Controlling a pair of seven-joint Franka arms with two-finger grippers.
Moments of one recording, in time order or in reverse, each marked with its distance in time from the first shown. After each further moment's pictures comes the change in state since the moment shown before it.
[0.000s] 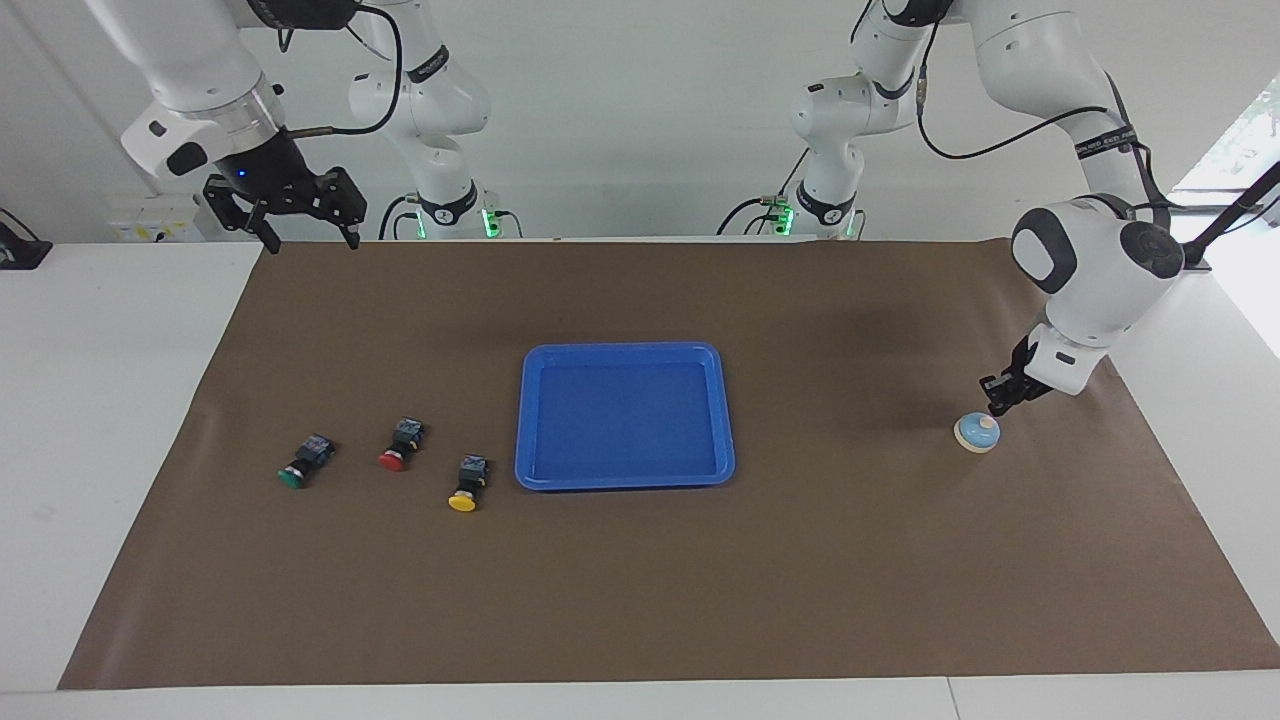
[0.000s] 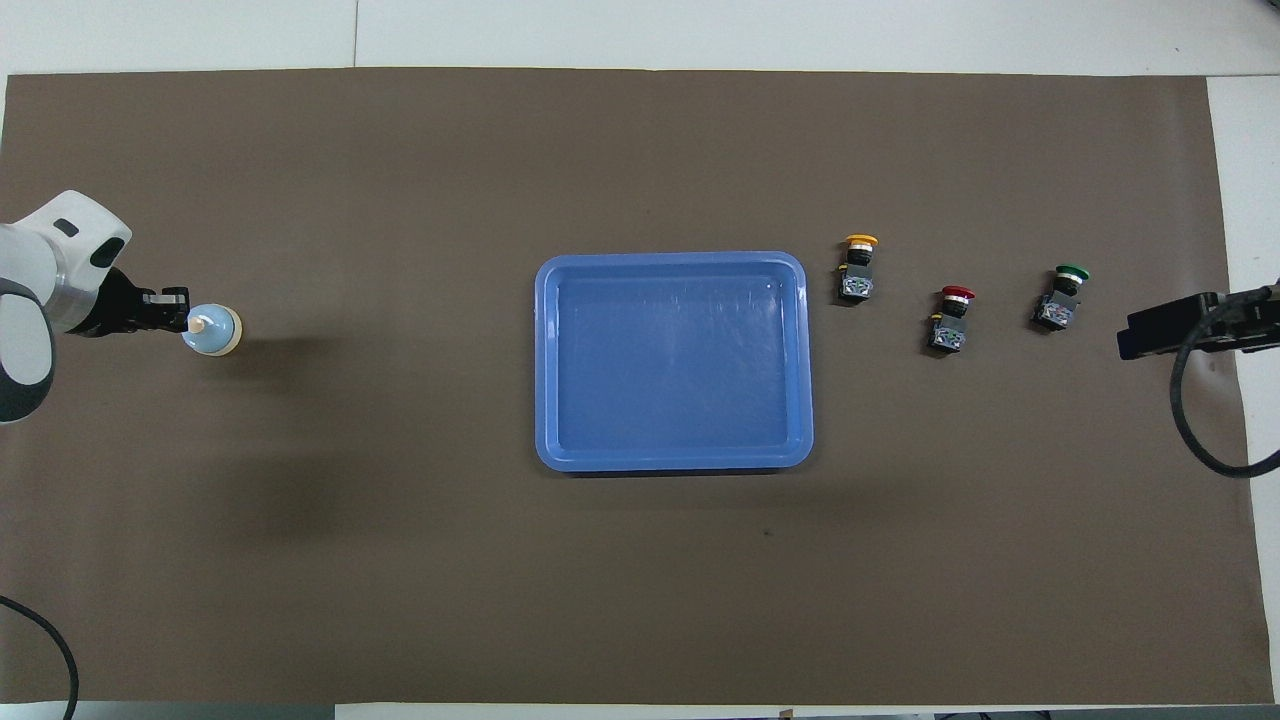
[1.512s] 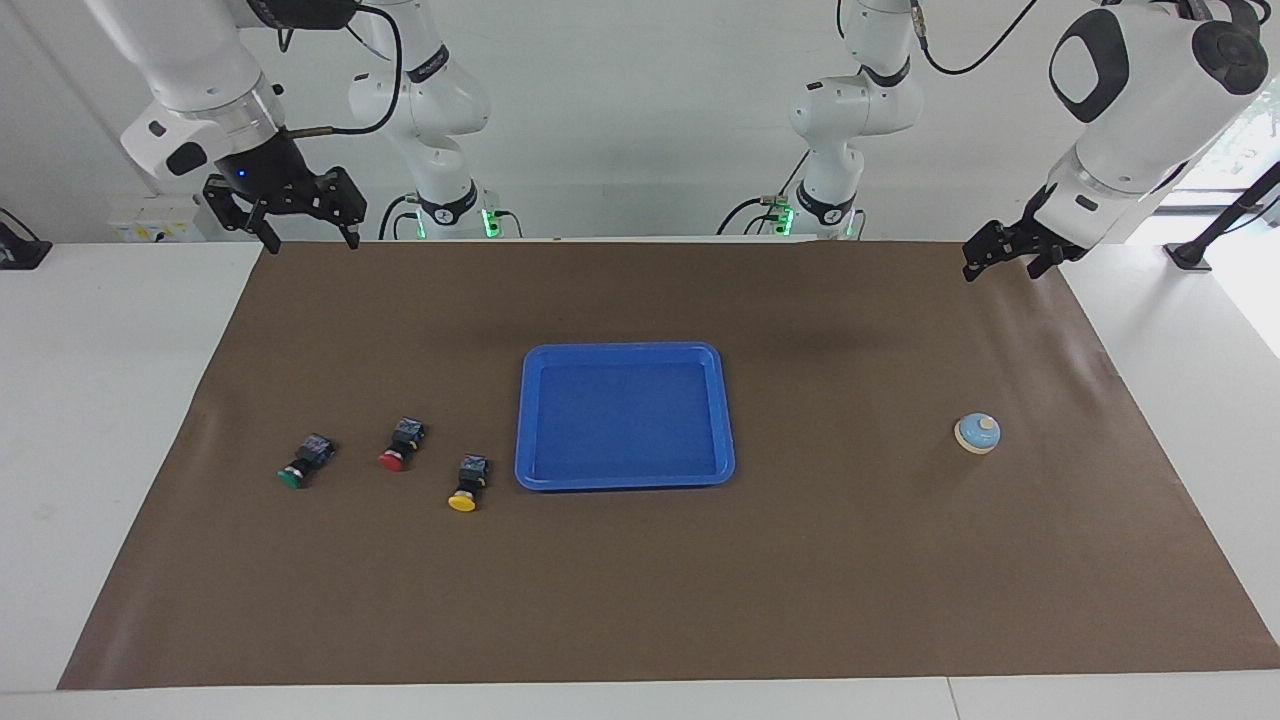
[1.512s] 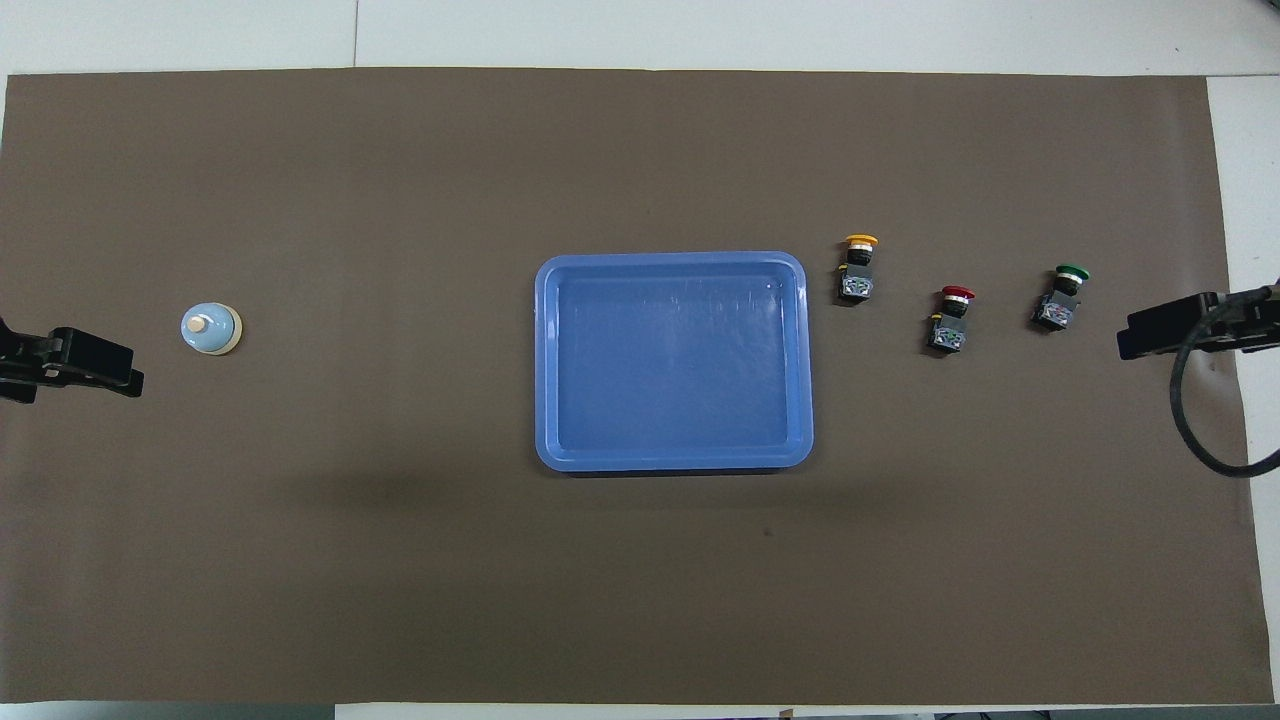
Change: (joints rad) left arm -0.065 -0.294 -0.027 0.200 0.000 -0.681 0.010; right arm 0.000 0.000 0.000 0.000 0.000 0.000 0.000
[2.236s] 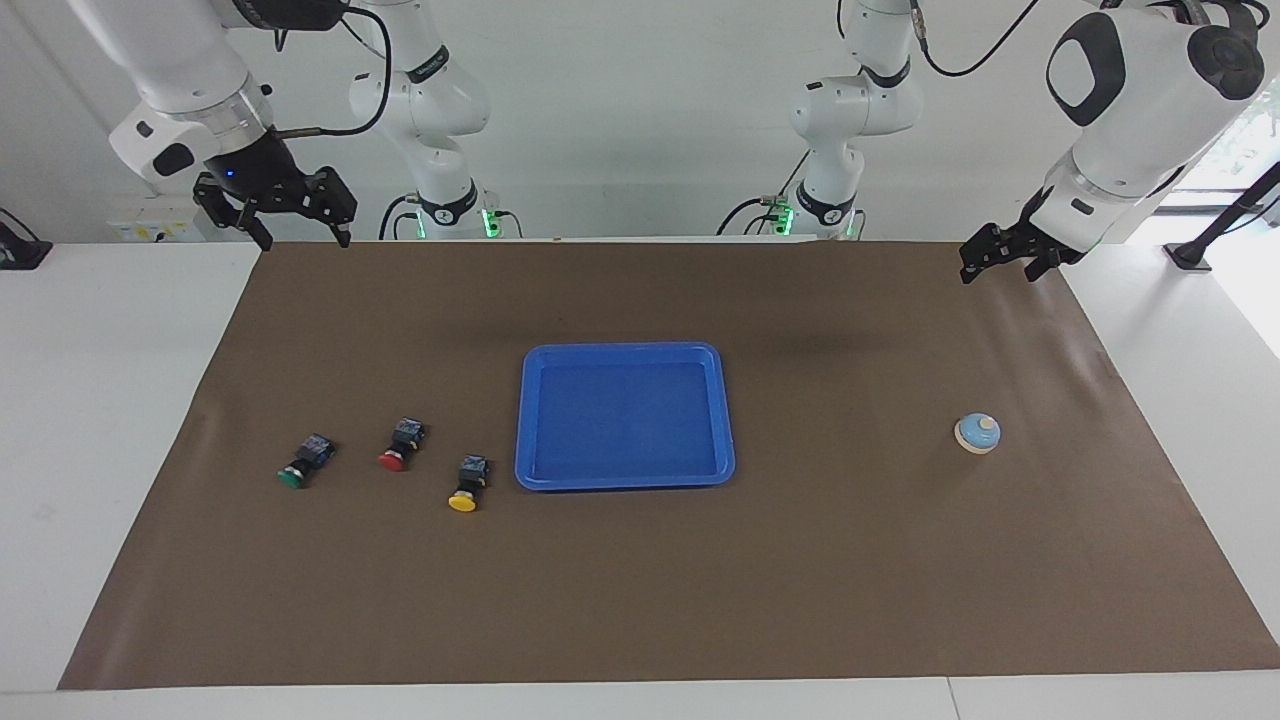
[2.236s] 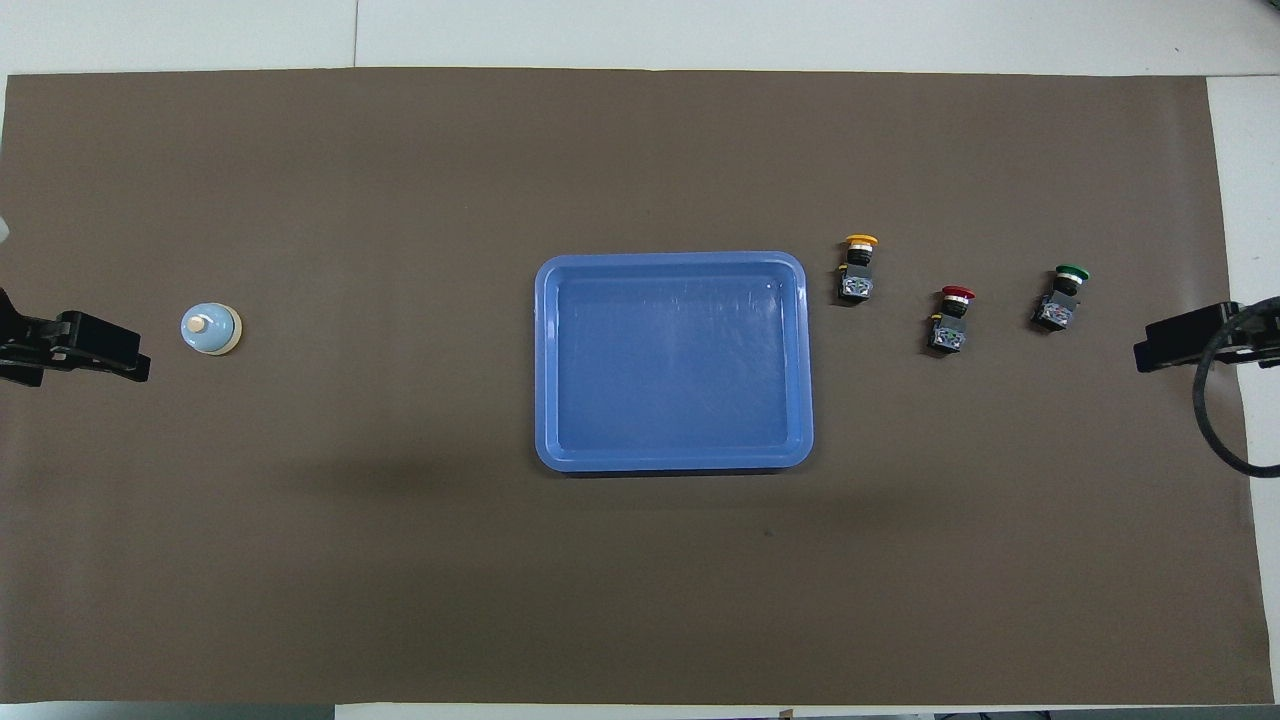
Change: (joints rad) left arm -0.028 0.044 0.002 0.067 0.000 -0.004 0.000; right arm -0.020 -0.008 0.012 -0.016 0.000 0.004 -0.005
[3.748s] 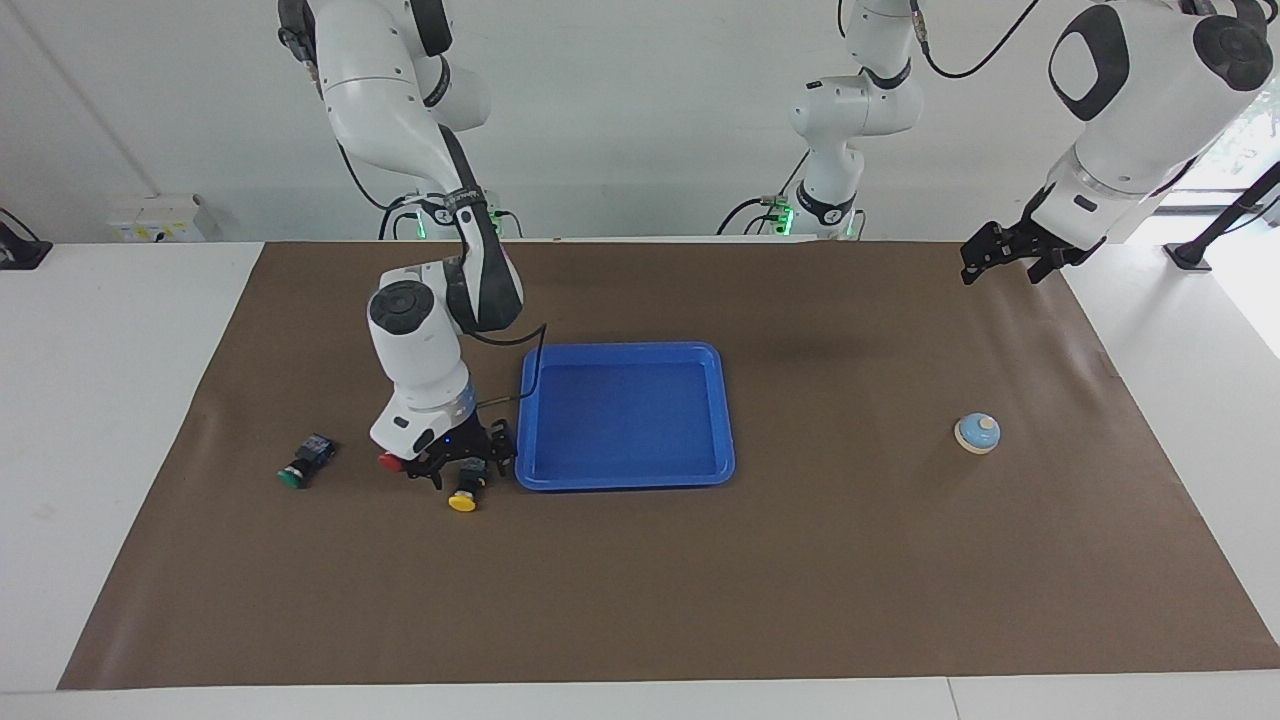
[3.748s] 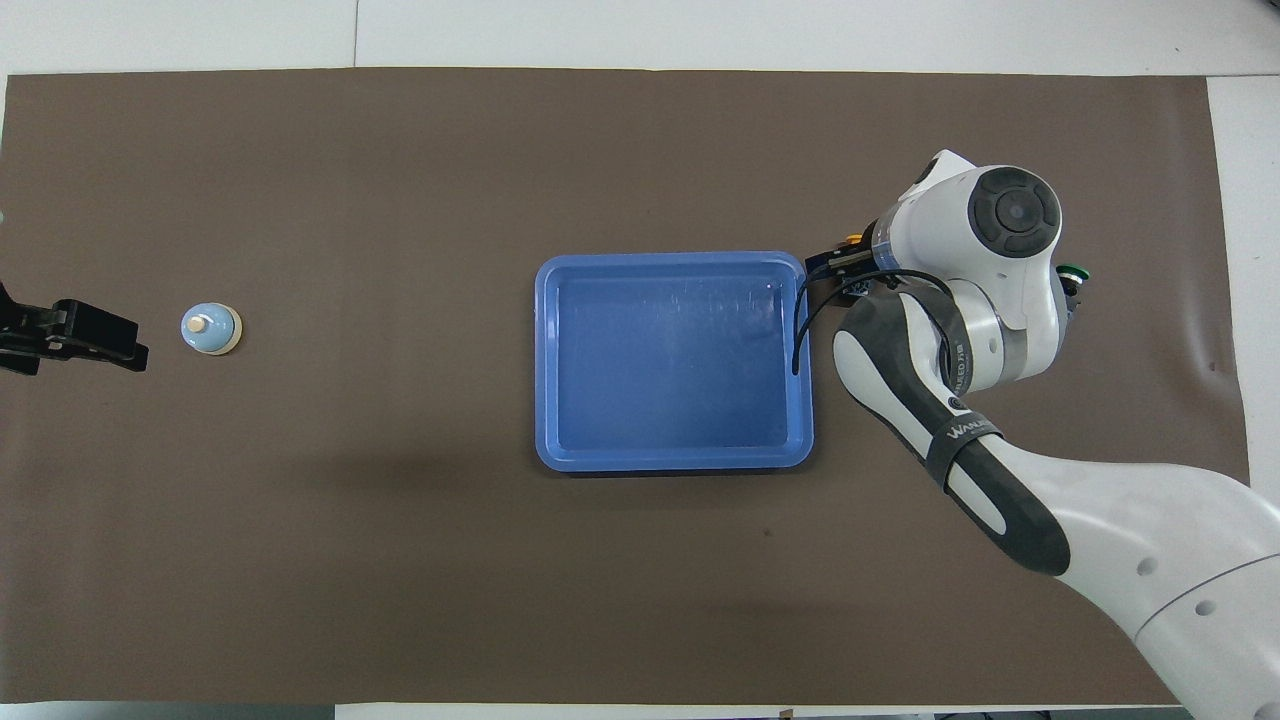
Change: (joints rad) left arm -0.003 0.002 0.006 0.018 0.000 -0.006 0.000; right arm 0.212 0.515 0.008 -0.225 -0.066 0.966 0.081
